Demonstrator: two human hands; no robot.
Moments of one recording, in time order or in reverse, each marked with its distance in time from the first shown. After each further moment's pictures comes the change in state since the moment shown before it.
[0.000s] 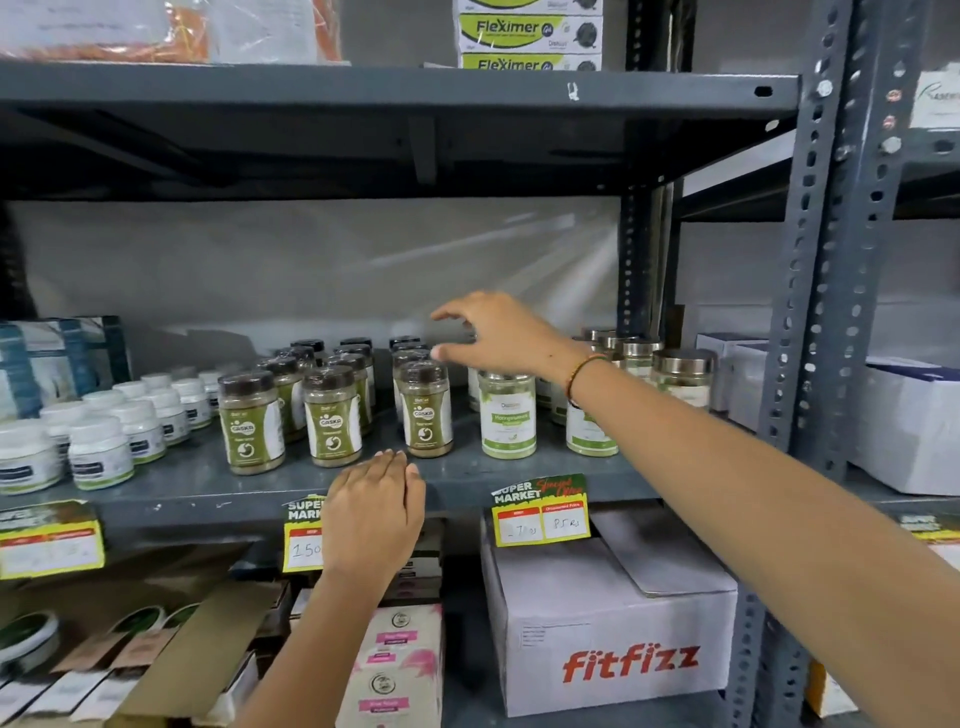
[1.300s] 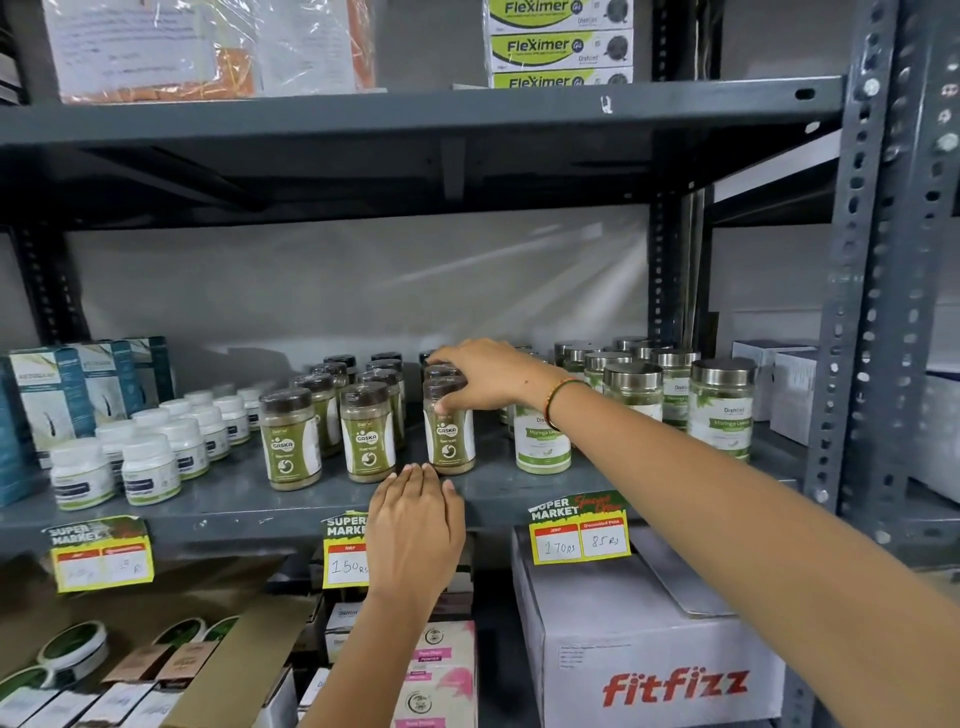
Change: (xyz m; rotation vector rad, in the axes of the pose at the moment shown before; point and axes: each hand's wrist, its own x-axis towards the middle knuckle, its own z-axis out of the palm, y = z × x) left_hand -0.002 0.001 0.001 -0.018 -0.014 -0.019; right_hand 0.028 -0.028 0.033 -0.031 -0.234 0.061
